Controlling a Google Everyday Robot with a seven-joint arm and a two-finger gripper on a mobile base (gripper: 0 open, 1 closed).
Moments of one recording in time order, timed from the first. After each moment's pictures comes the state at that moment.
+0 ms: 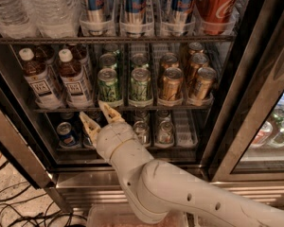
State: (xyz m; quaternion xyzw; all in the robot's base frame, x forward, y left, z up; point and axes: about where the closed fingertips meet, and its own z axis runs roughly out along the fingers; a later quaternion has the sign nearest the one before) arm 0.523 0.104 0.840 -0.24 0.65 0.17 0.70
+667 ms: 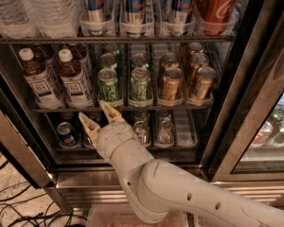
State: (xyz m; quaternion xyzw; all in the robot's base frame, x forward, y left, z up) arm 0.524 0.104 0.840 -0.24 0.65 0.17 0.70
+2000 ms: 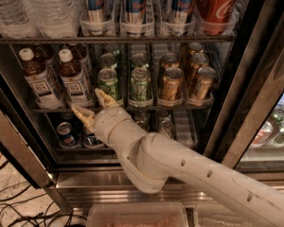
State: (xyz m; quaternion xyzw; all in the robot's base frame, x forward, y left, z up) arm 0.561 0.126 0.843 -0.29 0.64 0.19 0.68
